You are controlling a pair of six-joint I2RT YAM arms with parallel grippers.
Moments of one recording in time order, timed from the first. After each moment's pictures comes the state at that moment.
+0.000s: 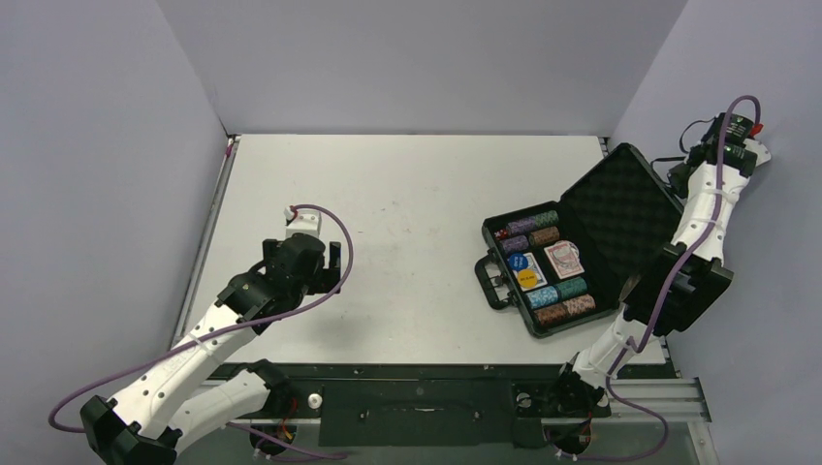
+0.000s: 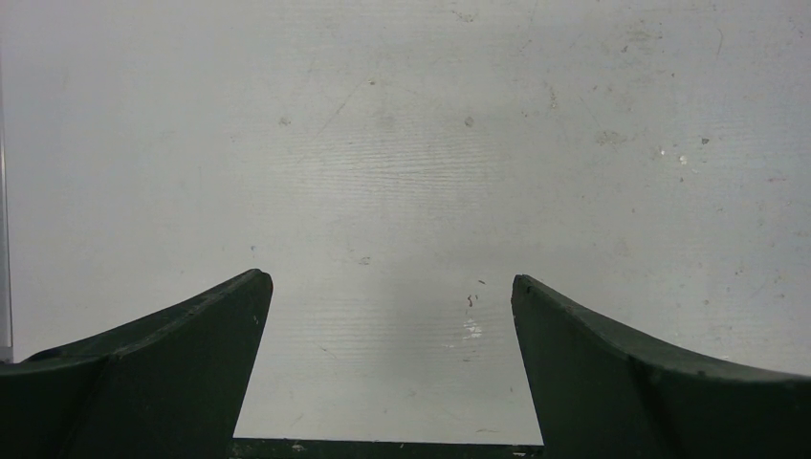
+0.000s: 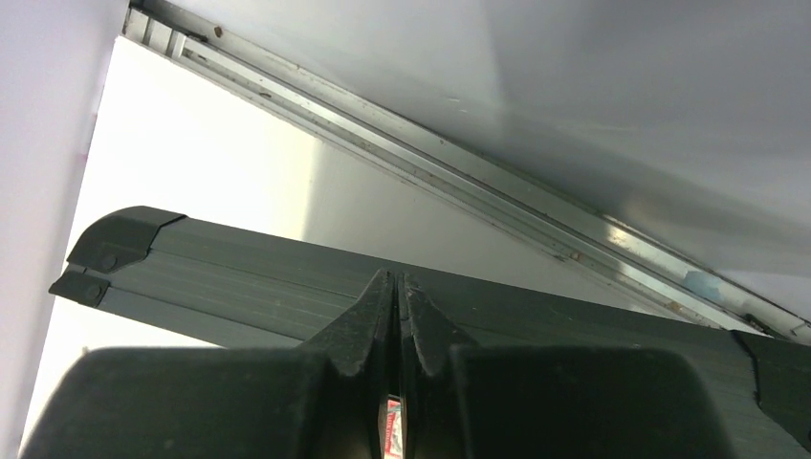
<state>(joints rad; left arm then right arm) -0.65 0.88 0.85 -0.79 -0.50 -0.42 -0.55 1.84 1.91 -0.94 0.17 0.59</state>
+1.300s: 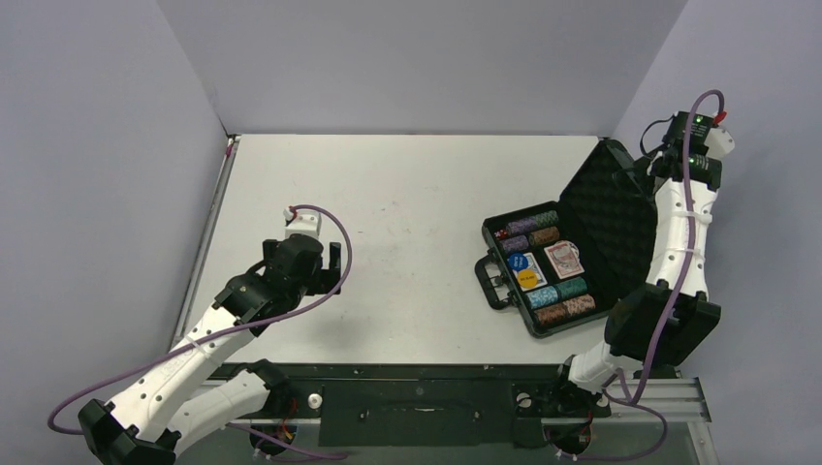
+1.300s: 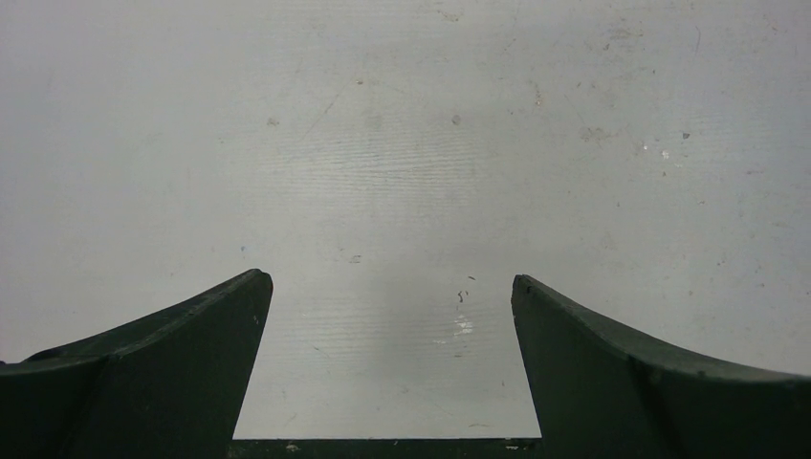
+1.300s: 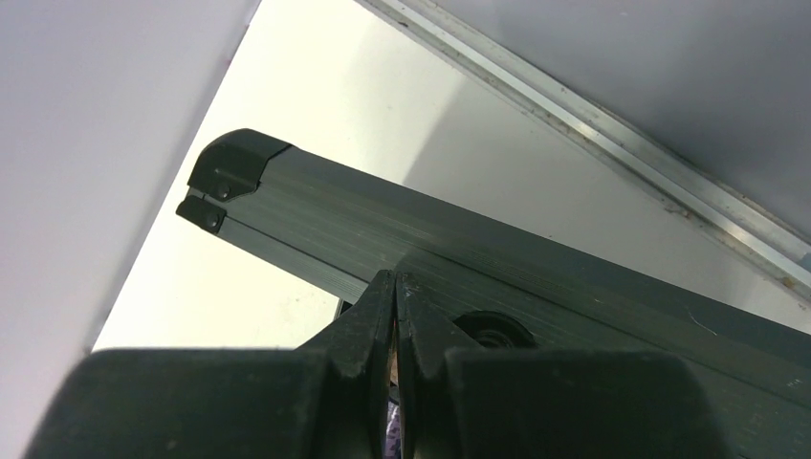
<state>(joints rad) -0.65 0.87 0.85 -0.79 -0.48 -0.42 -0.37 1.58 1.69 -0.84 0.15 0.65</state>
